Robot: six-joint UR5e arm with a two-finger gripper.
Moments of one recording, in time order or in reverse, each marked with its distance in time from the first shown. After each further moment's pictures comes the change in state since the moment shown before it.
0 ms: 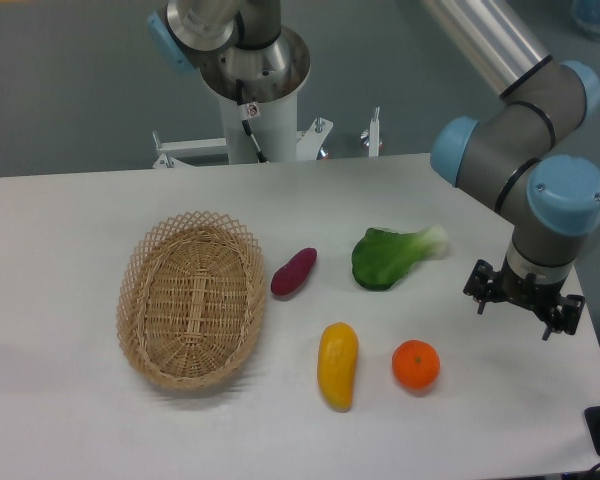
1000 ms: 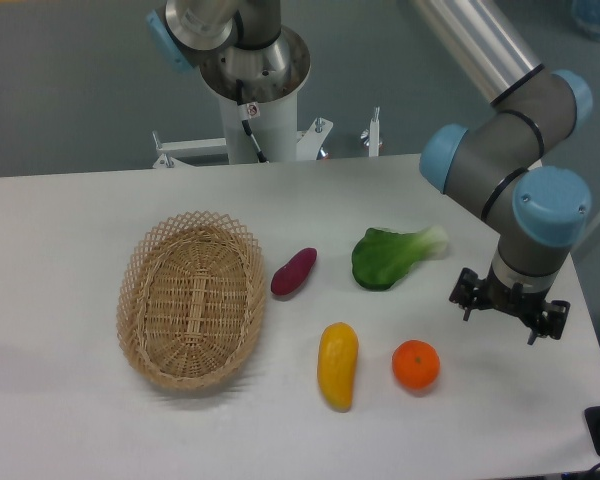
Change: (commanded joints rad) arm -0.041 -0.009 -0.025 0.000 -0.008 -0.183
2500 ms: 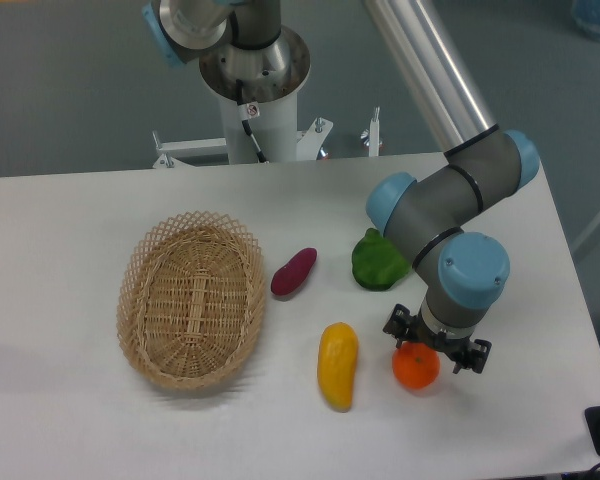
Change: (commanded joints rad) arm -0.106 -0.075 -0.061 0.025 0.009 -0.002
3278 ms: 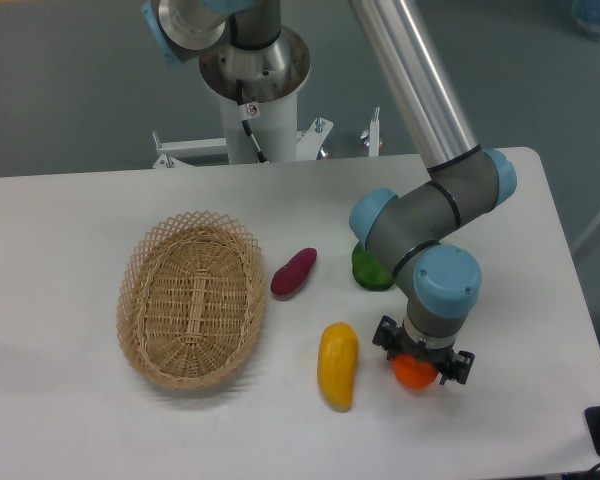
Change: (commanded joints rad) arm -0.012 -0.009 -0.054 0.135 0.023 0.003
